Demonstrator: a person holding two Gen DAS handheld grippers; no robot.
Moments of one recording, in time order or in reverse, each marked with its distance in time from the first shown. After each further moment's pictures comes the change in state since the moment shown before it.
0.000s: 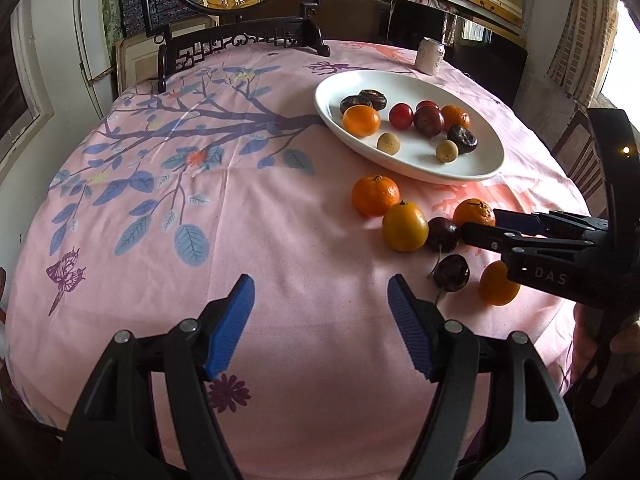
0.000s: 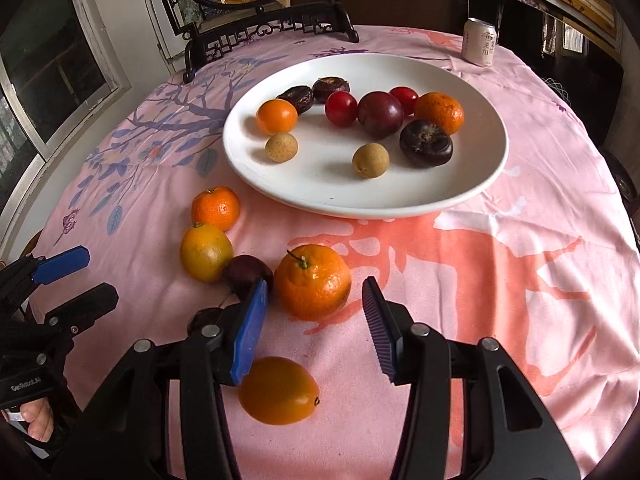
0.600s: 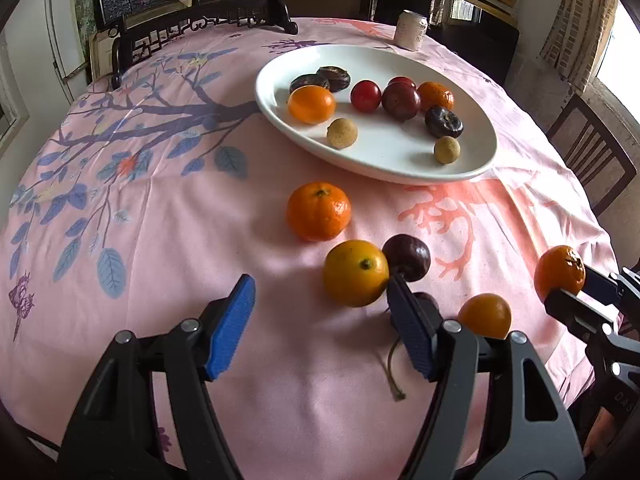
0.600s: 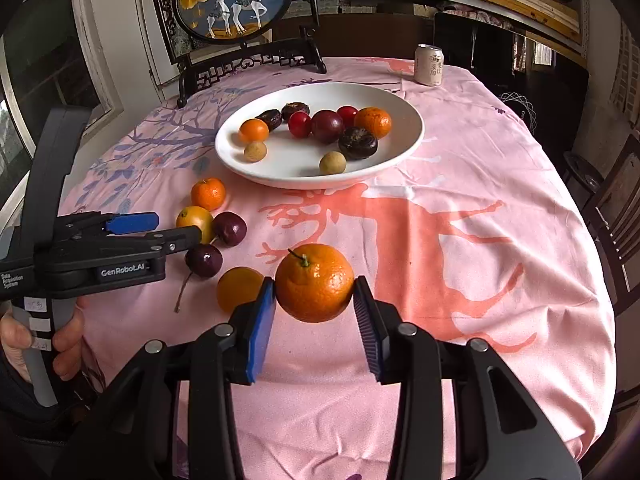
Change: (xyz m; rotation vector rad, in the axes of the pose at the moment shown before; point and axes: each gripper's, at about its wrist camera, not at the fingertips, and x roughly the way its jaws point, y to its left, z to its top) left arm 0.051 -0.044 0.025 0.032 0.072 -0.045; right arm -0.074 -0.021 -0.056 0.025 -0.134 -0.074
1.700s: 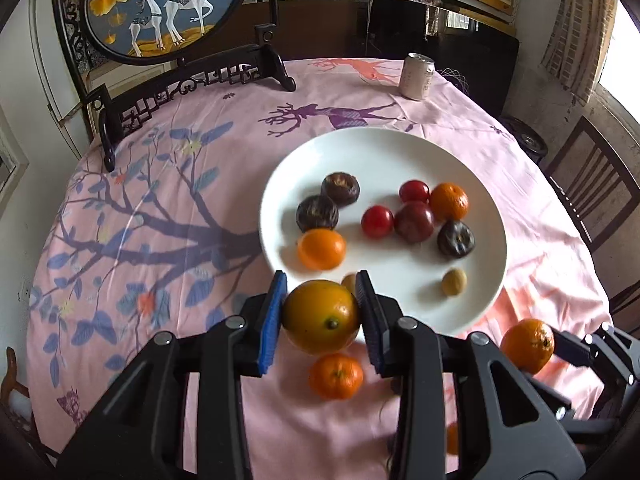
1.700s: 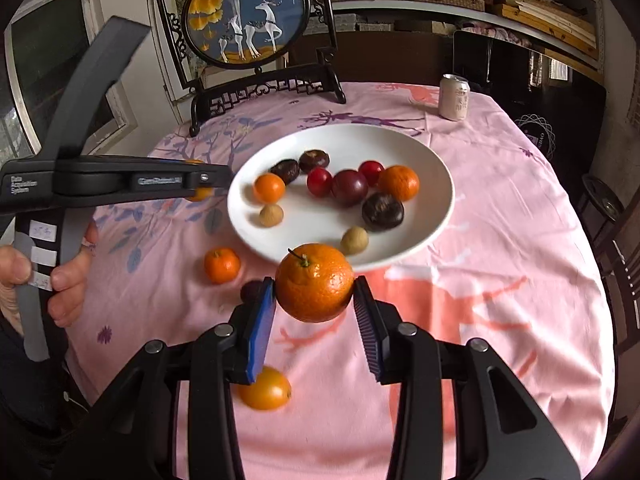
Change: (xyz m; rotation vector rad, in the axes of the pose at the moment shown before) left arm -0.001 0.001 0.127 0.050 -0.036 0.041; right arm 0.023 0.008 0.071 -0.021 -0.056 0.068
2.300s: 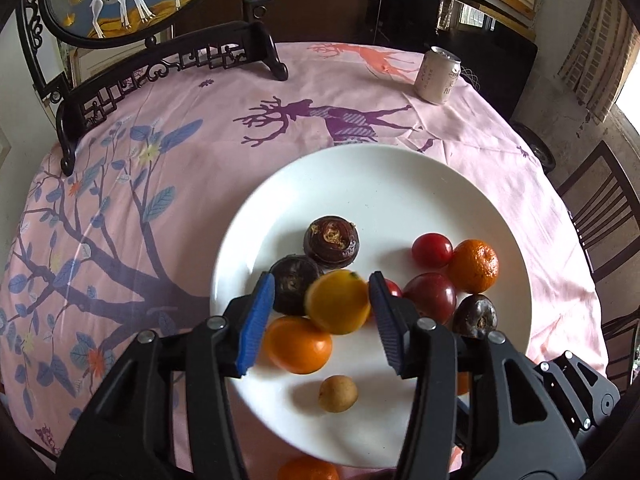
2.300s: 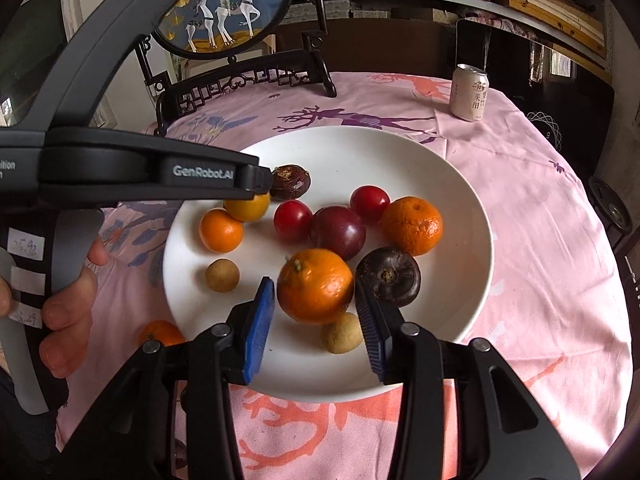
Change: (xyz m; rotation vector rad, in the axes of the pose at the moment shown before) left arm 0.065 -0.001 0.048 -0.069 0.047 -0.040; right arm 0.080 -0.017 0.041 -0.002 0.027 -0.045
